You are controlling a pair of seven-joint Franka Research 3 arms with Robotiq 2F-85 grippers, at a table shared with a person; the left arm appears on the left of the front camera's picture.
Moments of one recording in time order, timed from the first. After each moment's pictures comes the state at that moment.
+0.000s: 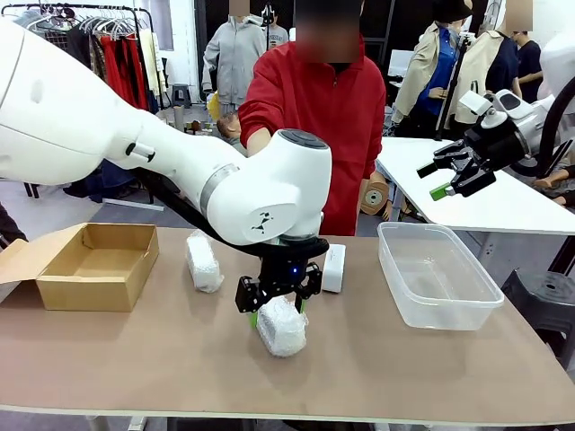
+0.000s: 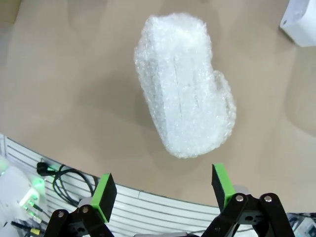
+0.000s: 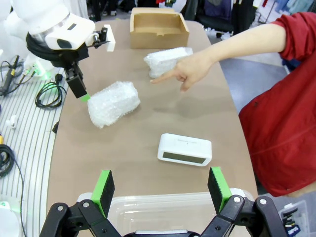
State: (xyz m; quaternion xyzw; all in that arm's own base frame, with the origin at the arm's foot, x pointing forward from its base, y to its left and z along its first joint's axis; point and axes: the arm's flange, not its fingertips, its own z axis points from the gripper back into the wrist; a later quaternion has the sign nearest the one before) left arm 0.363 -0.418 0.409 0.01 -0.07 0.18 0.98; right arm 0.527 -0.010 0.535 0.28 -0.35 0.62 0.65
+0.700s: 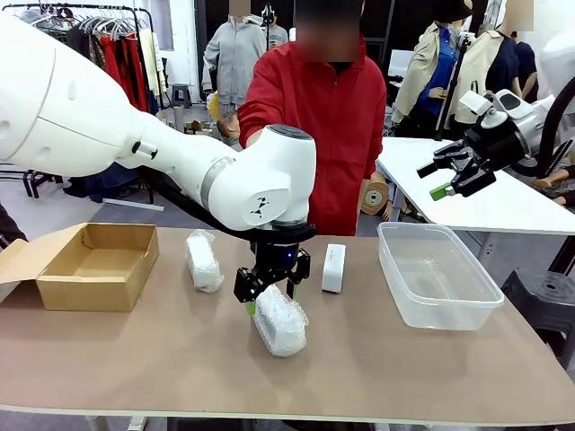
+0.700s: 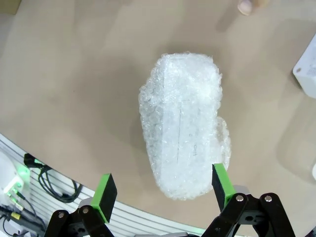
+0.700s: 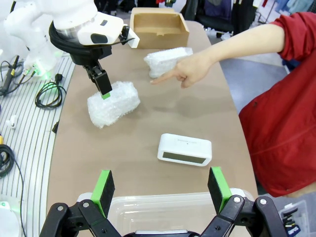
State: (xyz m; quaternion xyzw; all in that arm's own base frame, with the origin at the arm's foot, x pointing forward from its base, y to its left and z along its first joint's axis) left arm 0.410 -0.408 0.397 0.01 -0.04 0.27 0.96; right arm 0.527 -0.010 0.535 0.28 -0.35 0.62 0.65
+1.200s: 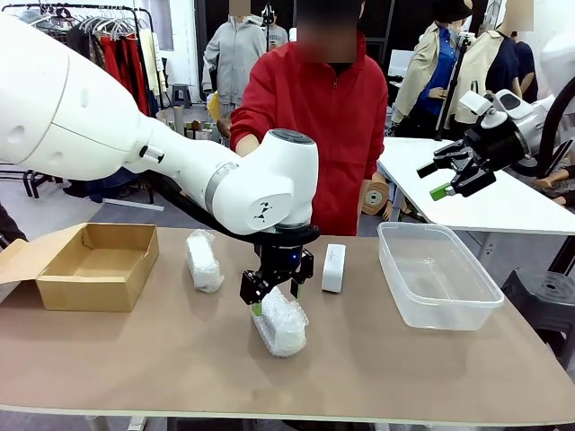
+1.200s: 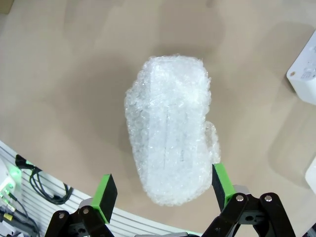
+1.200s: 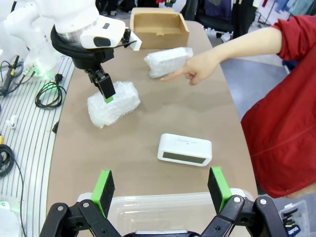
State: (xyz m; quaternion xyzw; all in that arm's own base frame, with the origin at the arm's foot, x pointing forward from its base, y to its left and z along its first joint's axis) left arm 0.415 -0.415 0.390 -0.01 -0.05 0.28 0.96; right arm 0.527 -0.010 0.535 0.28 -0.35 0.62 0.65
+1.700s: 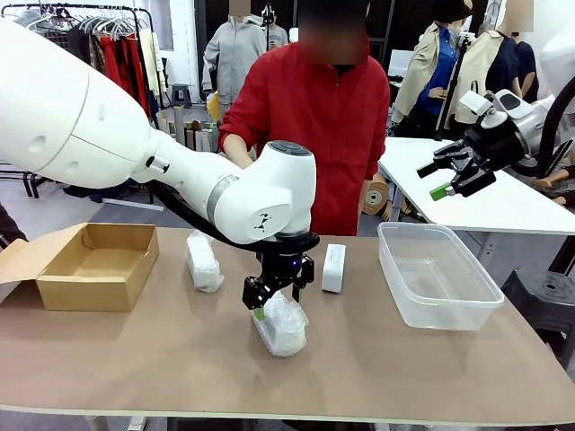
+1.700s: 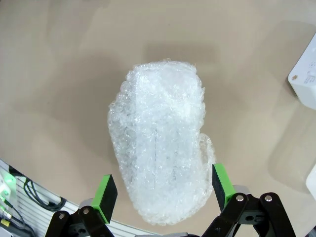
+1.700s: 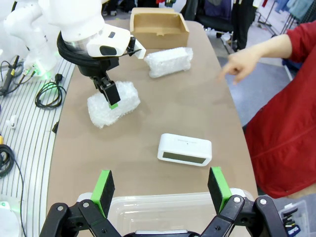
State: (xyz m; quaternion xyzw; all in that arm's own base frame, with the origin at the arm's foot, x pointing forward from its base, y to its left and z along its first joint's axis) left arm 0.425 -0.417 0.370 -0.02 -0.05 0.27 0.96; right arm 0.527 -0.010 0.535 0.28 -0.35 0.62 0.65
